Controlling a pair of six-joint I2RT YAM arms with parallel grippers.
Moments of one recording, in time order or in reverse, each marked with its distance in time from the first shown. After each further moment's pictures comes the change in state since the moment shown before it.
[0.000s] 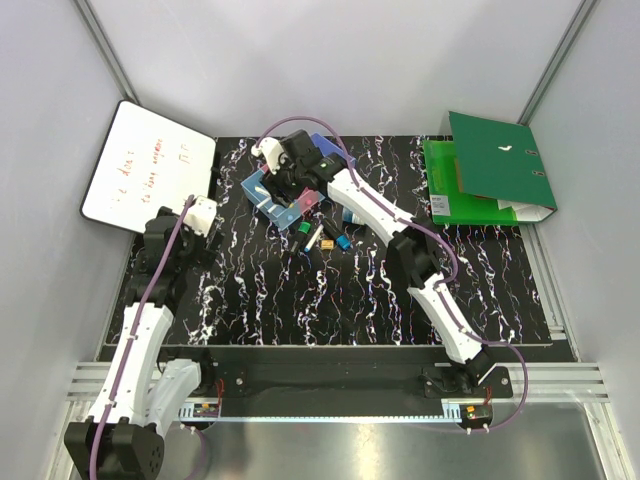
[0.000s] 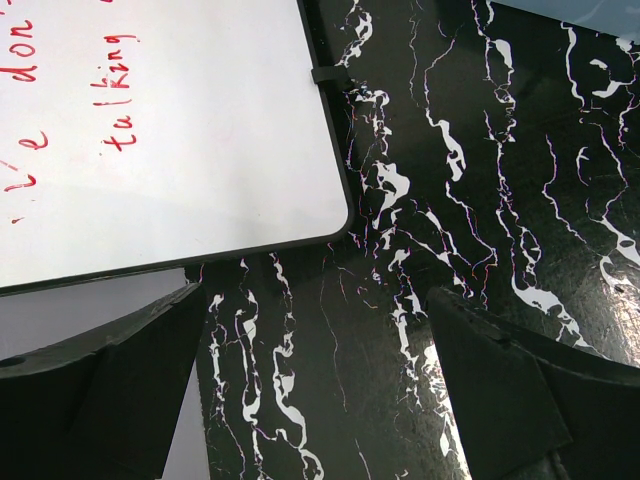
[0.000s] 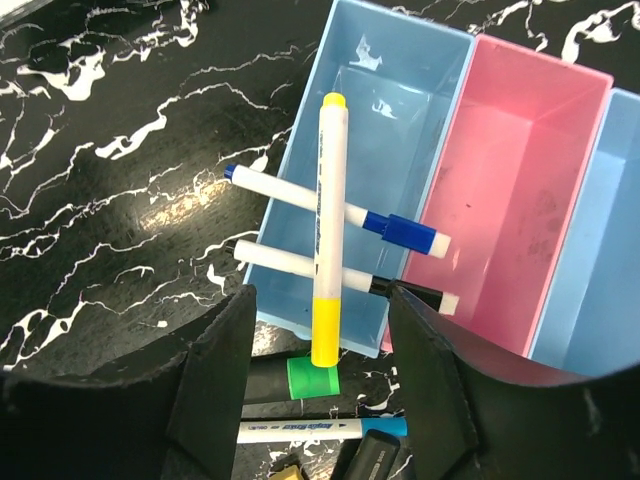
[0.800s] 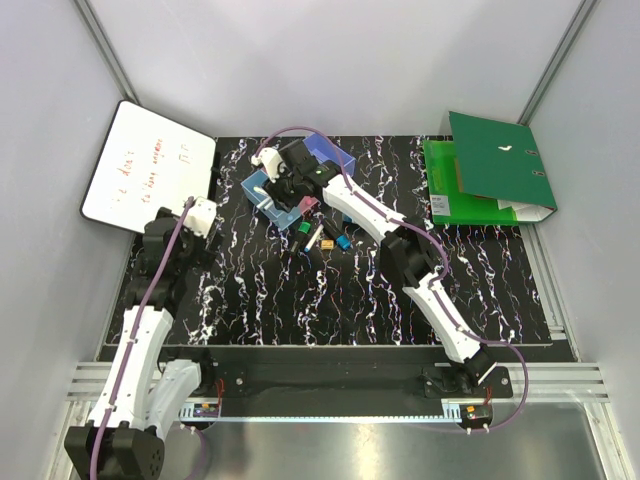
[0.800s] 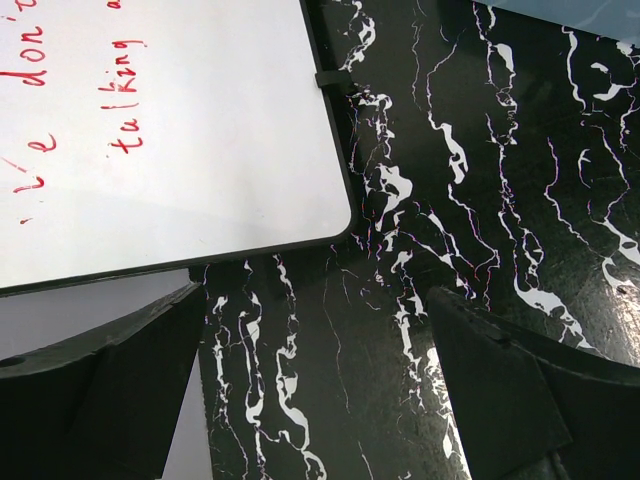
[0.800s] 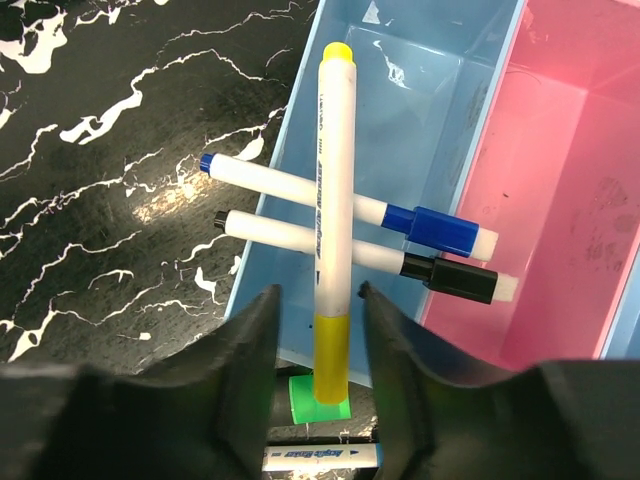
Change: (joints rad) left arm 0.000 -0.018 -0.008 0.006 0.000 0.007; right arm 0.003 0.070 -0.006 0.018 0.002 0.014
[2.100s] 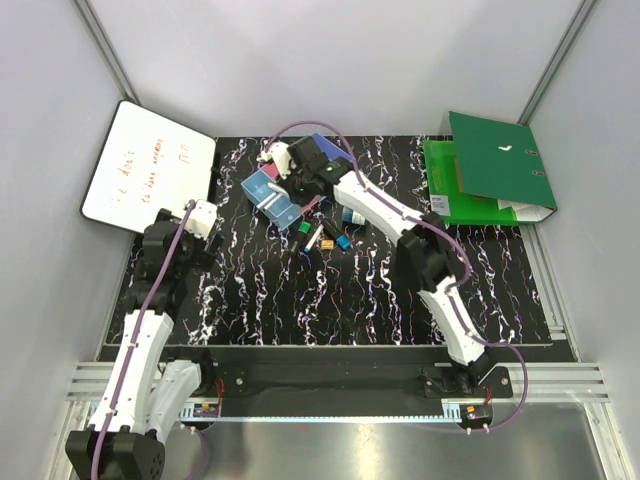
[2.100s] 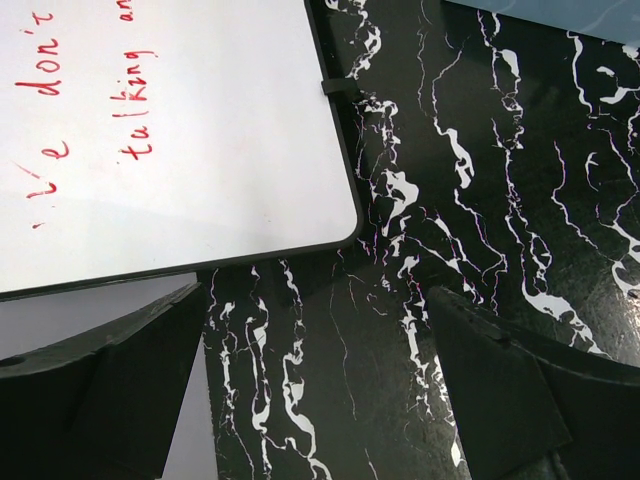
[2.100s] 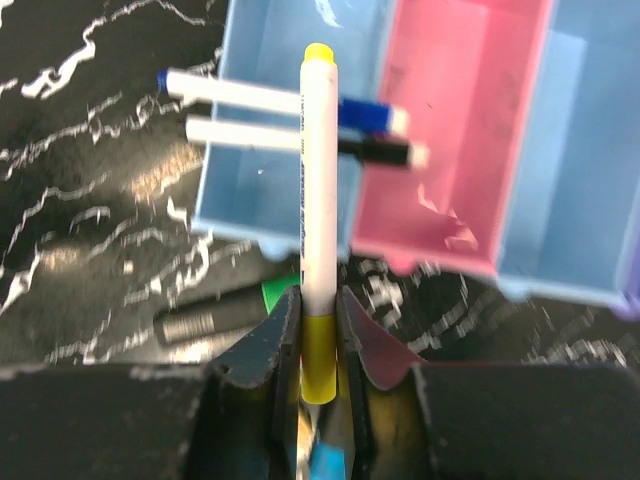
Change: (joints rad) left arm 0.000 -0.028 -0.031 0.034 -0.001 0.021; right arm -0.005 -0.183 -0.215 0.011 0.138 0.020
